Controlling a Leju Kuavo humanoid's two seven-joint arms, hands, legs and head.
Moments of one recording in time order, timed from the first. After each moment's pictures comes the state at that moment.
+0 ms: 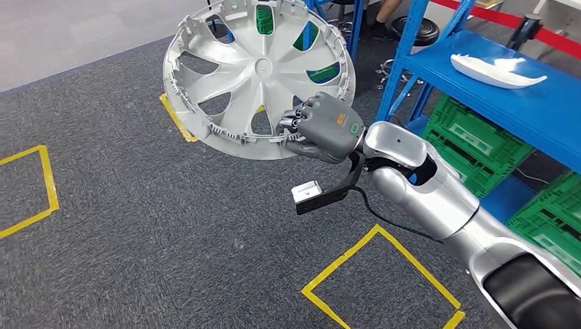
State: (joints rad) left arm -0.13 -0.18 0.51 -0.20 -0.74 0.33 -0.21; right arm -0.79 -0.31 0.74 -1.37 0.83 0.07 -0.43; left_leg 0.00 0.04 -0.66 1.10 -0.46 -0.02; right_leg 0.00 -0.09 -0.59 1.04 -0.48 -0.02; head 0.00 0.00
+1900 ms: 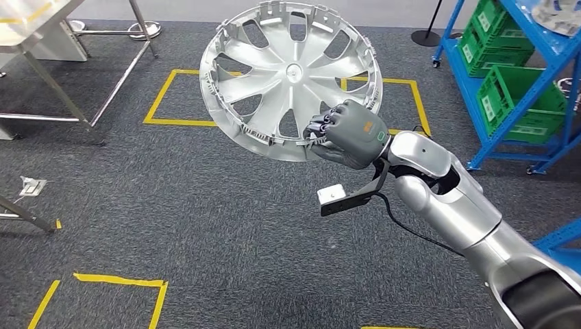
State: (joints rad) left arm -0.12 -0.18 0.52 -0.20 -0.74 0.25 -0.32; right arm -0.70 -0.40 0.65 -1.41 0.83 0.06 -0.46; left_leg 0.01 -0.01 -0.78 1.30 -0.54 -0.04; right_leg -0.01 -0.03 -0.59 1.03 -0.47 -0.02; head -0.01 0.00
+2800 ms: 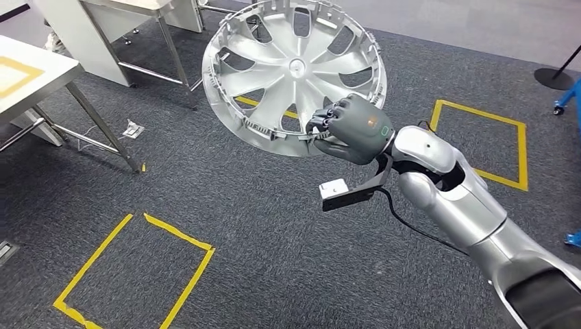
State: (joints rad) left arm -0.13 -0.18 0.52 -0.20 -0.75 0.25 -0.32; right arm -0.72 -0.40 0.65 -1.42 0.82 0.08 -0.44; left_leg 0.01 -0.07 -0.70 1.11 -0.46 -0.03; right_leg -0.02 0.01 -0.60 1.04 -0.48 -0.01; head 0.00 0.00
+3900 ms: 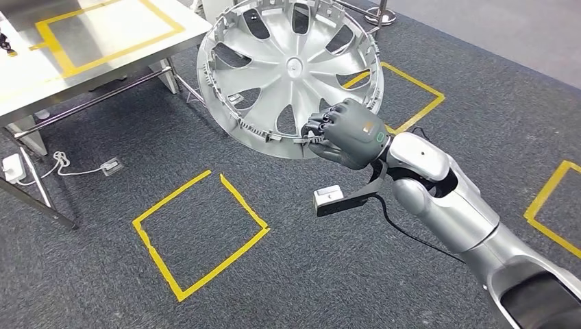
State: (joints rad) left arm -0.12 -0.17 0.53 -0.20 -0.75 0.27 -0.33; right arm -0.67 -0.39 0.64 -1.44 0.85 0.03 -0.43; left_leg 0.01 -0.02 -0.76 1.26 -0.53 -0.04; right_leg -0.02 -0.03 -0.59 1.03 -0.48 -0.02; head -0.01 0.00
